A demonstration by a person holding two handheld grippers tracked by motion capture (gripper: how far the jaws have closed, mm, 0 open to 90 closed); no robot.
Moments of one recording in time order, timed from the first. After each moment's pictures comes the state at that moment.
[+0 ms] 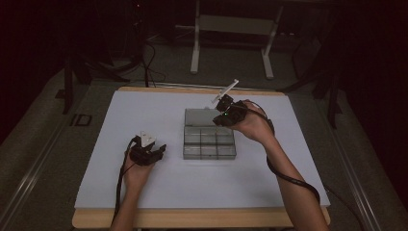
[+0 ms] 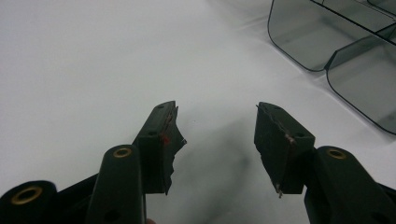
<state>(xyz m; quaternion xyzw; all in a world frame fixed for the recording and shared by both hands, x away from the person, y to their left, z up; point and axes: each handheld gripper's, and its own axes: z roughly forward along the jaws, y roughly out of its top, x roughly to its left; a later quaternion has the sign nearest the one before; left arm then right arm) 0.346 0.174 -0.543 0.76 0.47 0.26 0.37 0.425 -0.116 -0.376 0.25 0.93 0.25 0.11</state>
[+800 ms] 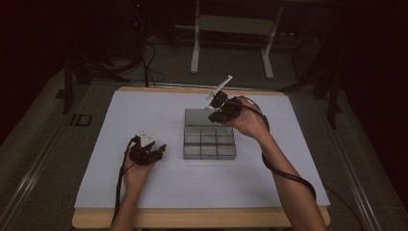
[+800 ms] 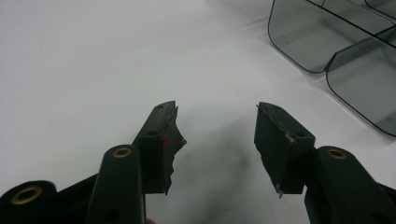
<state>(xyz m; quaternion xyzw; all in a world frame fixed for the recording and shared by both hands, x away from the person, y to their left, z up) 0.346 0.175 -0.543 0.76 0.47 0.25 0.37 0.431 -0.100 -0.369 0.24 0.93 0.24 0.11</state>
